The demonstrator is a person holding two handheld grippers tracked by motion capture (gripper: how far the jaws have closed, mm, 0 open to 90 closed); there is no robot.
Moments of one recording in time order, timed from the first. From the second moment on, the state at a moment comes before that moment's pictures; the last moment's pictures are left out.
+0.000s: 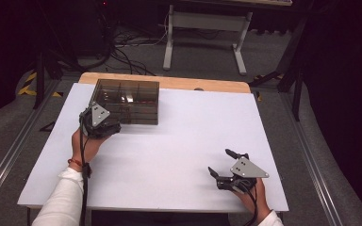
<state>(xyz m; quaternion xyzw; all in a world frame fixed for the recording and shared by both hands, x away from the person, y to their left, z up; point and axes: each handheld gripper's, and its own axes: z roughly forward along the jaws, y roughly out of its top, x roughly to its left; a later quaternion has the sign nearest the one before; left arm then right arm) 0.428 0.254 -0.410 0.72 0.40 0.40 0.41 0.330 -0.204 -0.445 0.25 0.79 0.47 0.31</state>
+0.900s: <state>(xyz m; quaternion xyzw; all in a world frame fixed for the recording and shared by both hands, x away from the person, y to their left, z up) 0.407 0.239 -0.417 0.75 0.33 0.38 0.42 0.331 -0.202 -0.447 0.25 0.79 0.47 0.31</state>
